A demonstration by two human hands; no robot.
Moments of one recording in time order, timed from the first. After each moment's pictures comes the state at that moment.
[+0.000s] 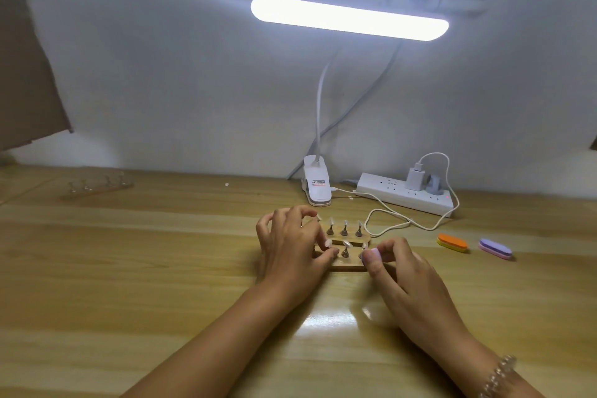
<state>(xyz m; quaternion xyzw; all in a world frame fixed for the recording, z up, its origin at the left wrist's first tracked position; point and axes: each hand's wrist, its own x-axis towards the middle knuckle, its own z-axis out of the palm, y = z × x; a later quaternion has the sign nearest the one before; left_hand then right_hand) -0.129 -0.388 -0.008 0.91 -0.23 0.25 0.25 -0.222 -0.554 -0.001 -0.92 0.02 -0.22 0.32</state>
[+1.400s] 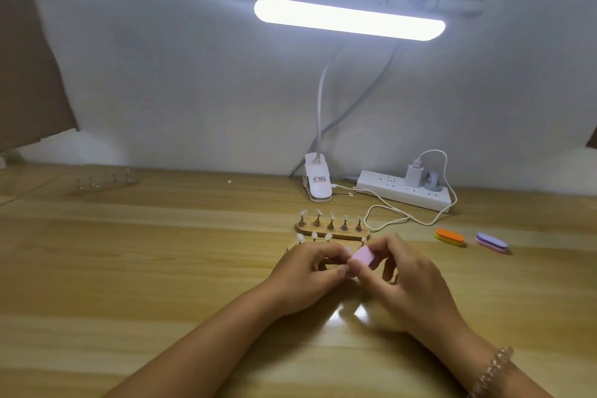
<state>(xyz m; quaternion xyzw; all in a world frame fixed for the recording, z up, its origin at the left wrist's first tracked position) -0.149 -0.377 -0.010 0.79 -0.37 -0.06 0.48 -0.232 -0.550 0.001 -0.92 -0.04 -0.28 0.28</state>
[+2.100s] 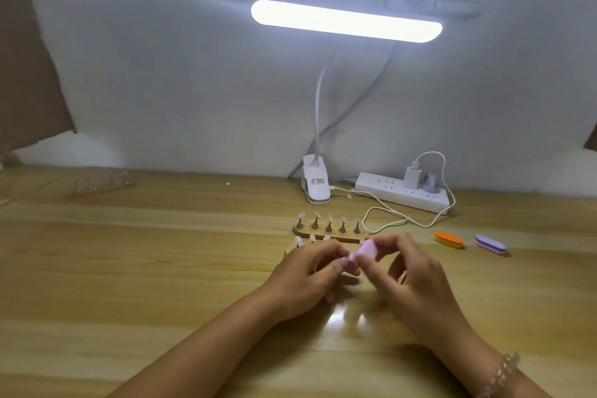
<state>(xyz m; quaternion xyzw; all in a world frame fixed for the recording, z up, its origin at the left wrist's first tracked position) -0.151 -0.379 -0.012 0.77 -0.37 -0.06 0.52 -0.234 -0.551 0.005 -0.88 -0.03 -0.29 0.37</state>
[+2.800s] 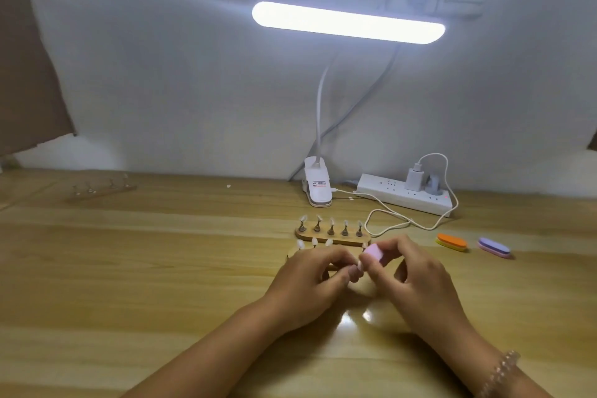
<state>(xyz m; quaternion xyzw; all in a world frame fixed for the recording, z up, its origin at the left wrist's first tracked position) -0.153 -0.380 -0.010 0.80 -0.40 0.04 0.45 -0.229 -0.553 0.004 -0.90 0.00 -0.30 0.32</state>
